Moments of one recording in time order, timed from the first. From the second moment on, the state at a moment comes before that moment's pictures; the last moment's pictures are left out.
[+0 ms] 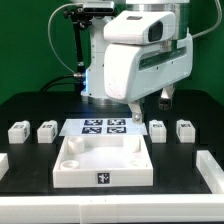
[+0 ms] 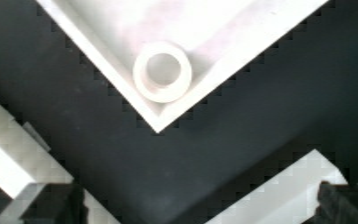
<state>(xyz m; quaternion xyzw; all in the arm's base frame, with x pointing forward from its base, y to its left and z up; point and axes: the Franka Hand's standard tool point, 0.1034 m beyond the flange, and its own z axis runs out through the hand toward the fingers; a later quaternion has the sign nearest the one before) 0.564 0.056 0.113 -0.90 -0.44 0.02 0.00</state>
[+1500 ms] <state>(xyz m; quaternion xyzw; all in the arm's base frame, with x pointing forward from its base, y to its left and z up) 0.490 0.002 0.089 -0.86 -0.51 0.02 0.01</state>
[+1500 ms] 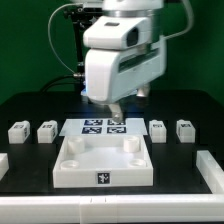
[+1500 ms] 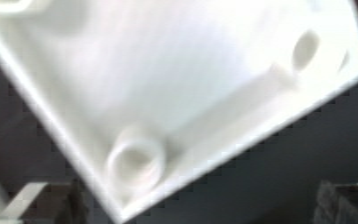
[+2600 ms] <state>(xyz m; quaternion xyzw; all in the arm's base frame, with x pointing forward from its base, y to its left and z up) 0.441 -0.026 0.005 -0.73 -0.68 -0.02 0.00</state>
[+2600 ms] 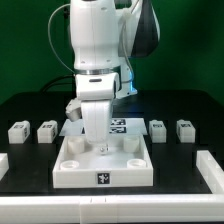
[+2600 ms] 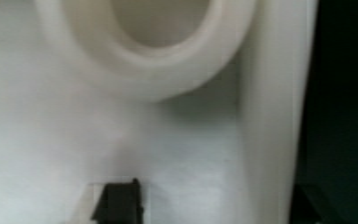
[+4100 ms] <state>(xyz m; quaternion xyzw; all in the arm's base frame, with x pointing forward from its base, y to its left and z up) 0.502 0.068 0.004 -0.73 -0.69 -0.02 0.02</state>
